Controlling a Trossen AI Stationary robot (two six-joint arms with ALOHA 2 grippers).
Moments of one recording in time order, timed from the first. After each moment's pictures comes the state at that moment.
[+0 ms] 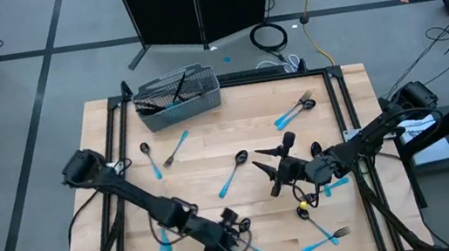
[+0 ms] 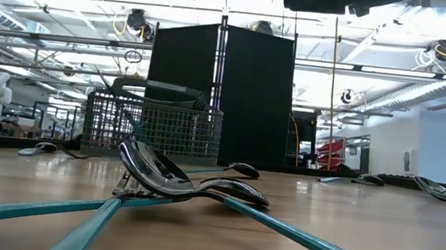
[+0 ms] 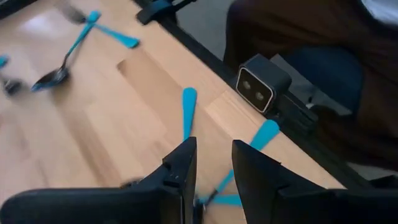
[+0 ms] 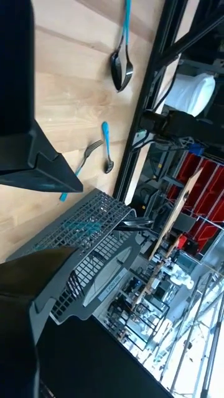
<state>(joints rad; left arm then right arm) -0.56 1.82 1.22 -0.12 0.06 0.21 0.46 1.39 0.70 0.56 0.91 -0.33</state>
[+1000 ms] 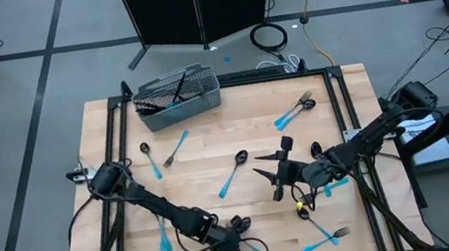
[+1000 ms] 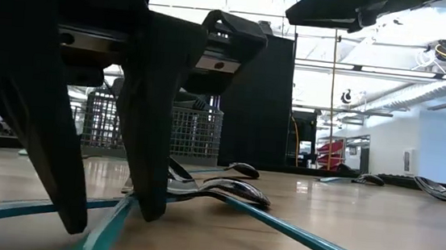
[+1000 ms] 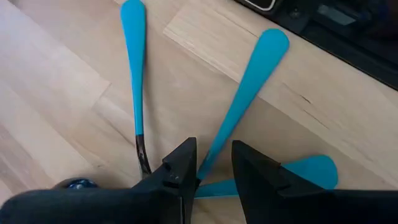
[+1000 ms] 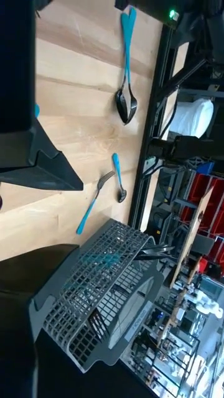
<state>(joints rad) -0.55 2.08 1.33 -0.24 0.10 0.41 0.47 1.39 0.70 0.44 0.83 -0.09</state>
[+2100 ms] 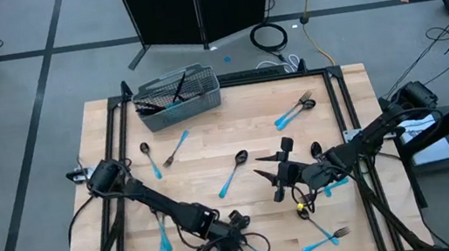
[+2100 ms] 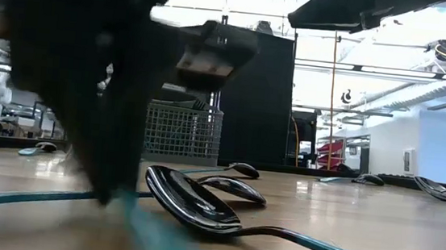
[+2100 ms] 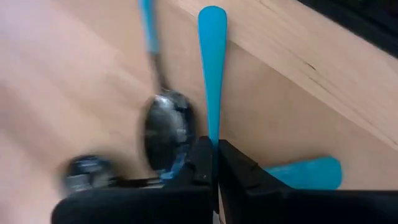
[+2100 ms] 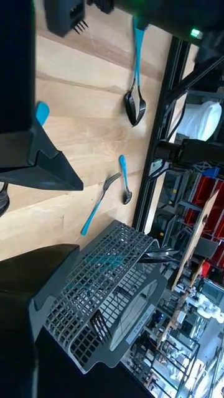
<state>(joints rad) -0.52 2.05 1.36 -0.37 0.09 0.43 0.47 1.39 0.70 0.41 0.83 -0.09</state>
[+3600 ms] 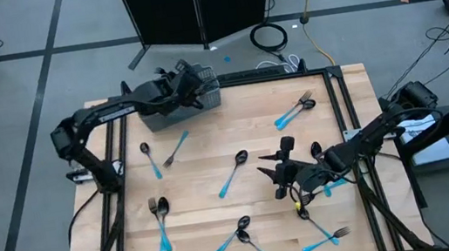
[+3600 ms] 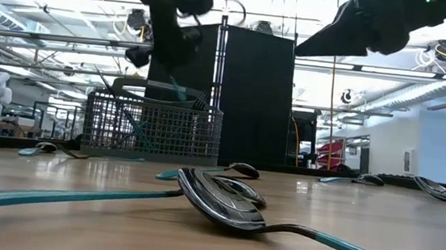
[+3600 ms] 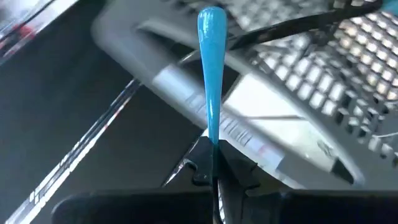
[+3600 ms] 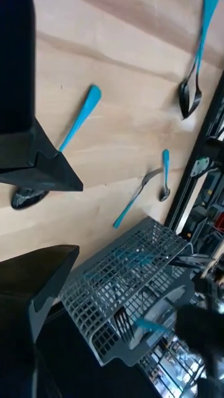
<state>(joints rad) 0.47 1.63 1.36 -0.71 -0.89 1.56 0.46 1.39 0.70 0.21 0.84 -0.09</state>
